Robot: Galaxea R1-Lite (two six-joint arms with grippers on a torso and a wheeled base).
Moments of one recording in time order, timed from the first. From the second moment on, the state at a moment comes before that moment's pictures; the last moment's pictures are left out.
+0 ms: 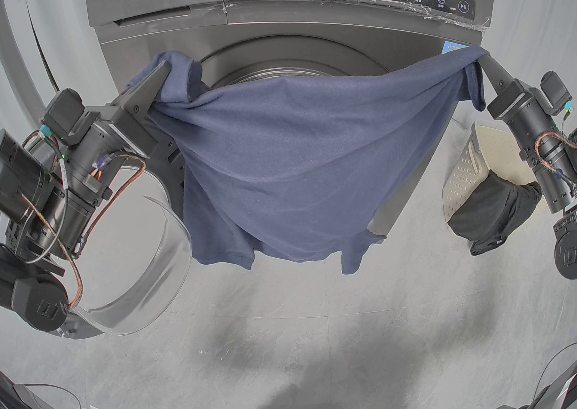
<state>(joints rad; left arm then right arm) -0.43 1.58 -0.61 -1.54 -0.10 -0.15 0.35 1.57 -0.74 -1.46 0.07 0.17</state>
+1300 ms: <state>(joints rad) -0.43 1.61 -0.58 -1.54 -0.10 -0.15 0.35 1.60 -0.64 -1.45 0.07 0.16</state>
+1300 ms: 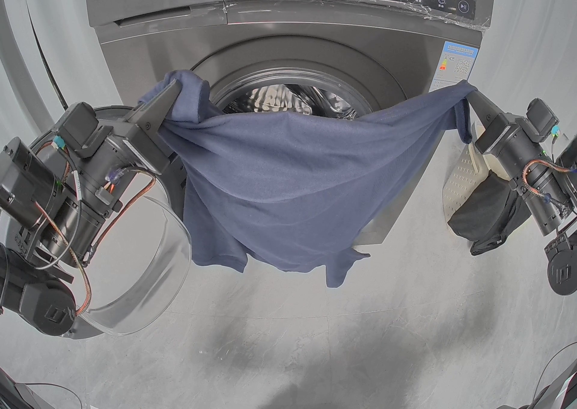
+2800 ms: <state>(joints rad) -0.61 1.71 -0.66 -1.55 -0.09 -0.14 0.66 2.02 -0.57 -1.47 0.15 0.12</state>
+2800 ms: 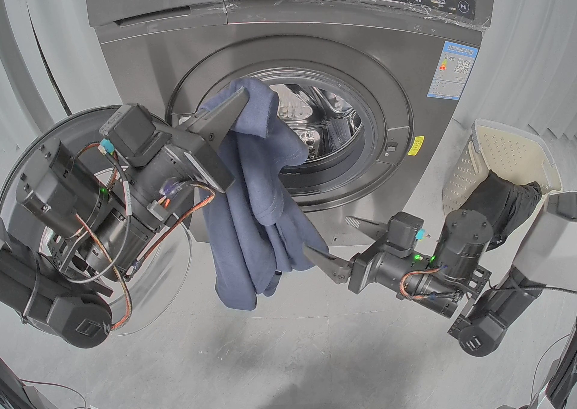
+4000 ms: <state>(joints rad) -0.63 1.70 -0.68 -1.55 -0.09 -0.13 0.69 2.47 -1.05 -1.45 0.13 0.13</state>
